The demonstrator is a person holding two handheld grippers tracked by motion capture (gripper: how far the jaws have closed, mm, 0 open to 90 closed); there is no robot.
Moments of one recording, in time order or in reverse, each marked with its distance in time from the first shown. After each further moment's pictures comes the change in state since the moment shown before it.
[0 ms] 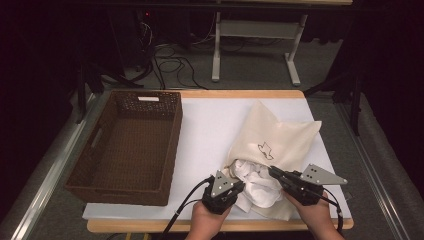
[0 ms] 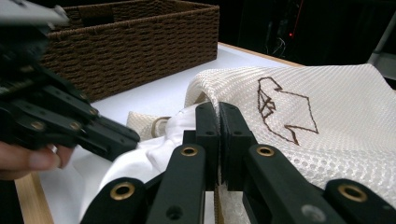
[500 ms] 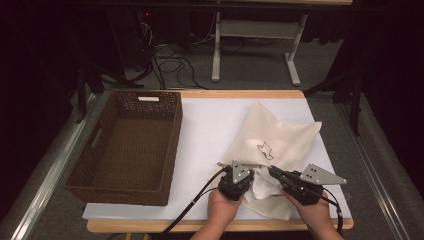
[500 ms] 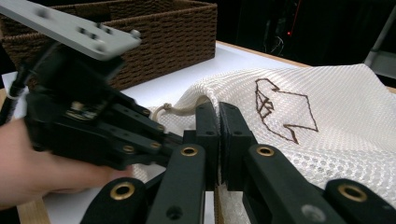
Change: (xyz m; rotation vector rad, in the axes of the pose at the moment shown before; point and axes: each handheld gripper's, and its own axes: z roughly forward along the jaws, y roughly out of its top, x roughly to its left) left arm 0.008 0.009 0.068 0.059 0.109 -0.004; right arm -0.001 -0.001 0.000 0.001 -0.004 0.004
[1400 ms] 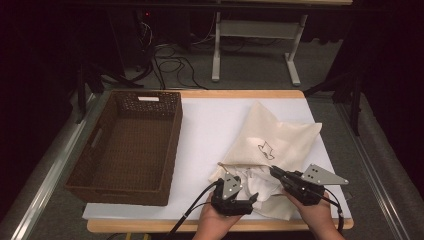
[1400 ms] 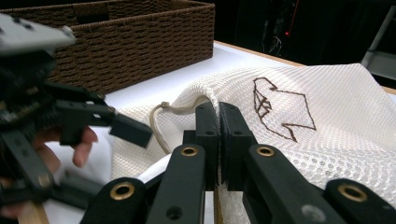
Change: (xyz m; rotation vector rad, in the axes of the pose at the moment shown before) left arm -0.015 -0.021 -0.037 0.017 -0.054 -0.025; right arm -0.001 -0.001 -0.002 0.004 -0.009 -0.001
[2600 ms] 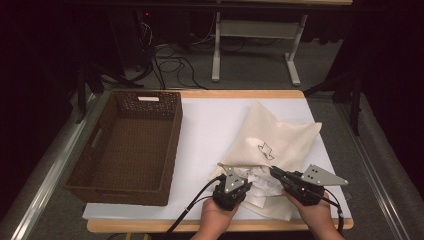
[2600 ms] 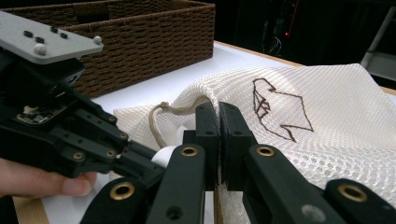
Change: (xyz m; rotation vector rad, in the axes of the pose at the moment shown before) left arm 0.012 0.006 0.008 -0.027 -0.035 0.013; right arm 0.001 0.000 0.000 -0.001 -0.002 -0.007
